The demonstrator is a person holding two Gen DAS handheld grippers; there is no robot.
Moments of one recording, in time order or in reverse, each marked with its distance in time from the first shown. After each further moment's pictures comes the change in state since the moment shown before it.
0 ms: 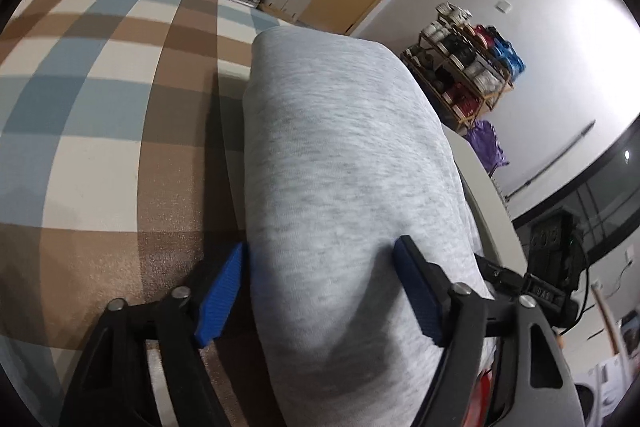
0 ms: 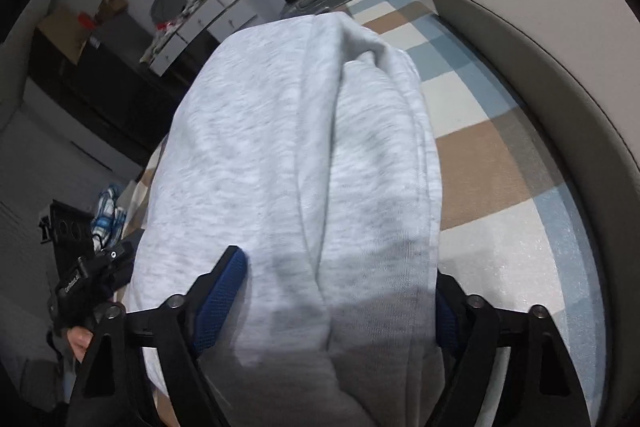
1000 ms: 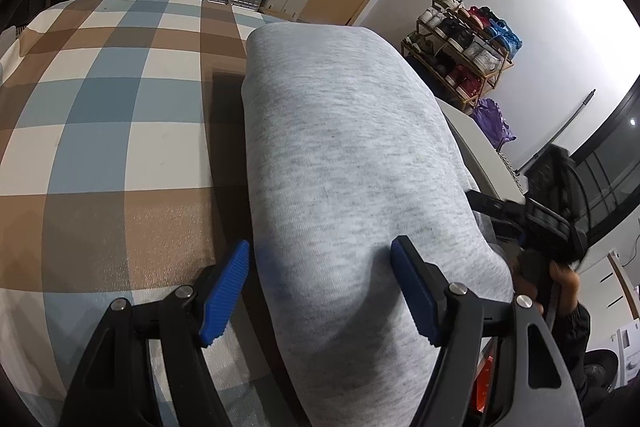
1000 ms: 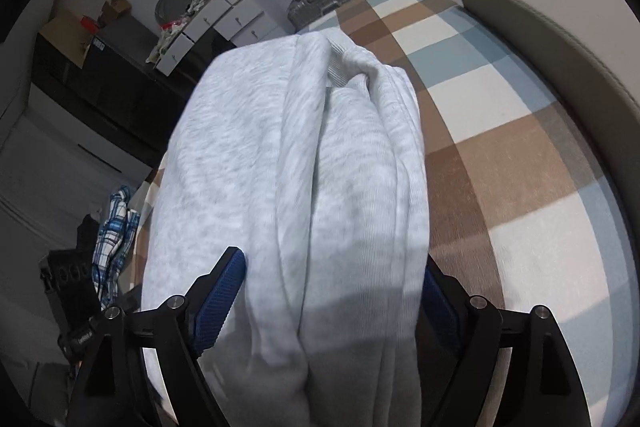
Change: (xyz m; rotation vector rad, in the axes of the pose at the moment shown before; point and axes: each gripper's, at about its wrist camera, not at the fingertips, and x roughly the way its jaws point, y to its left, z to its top) left arm -0.034 0.021 -0.019 0.078 0.015 0.049; right arm 0.019 0.013 0.010 0.041 0.038 0.046
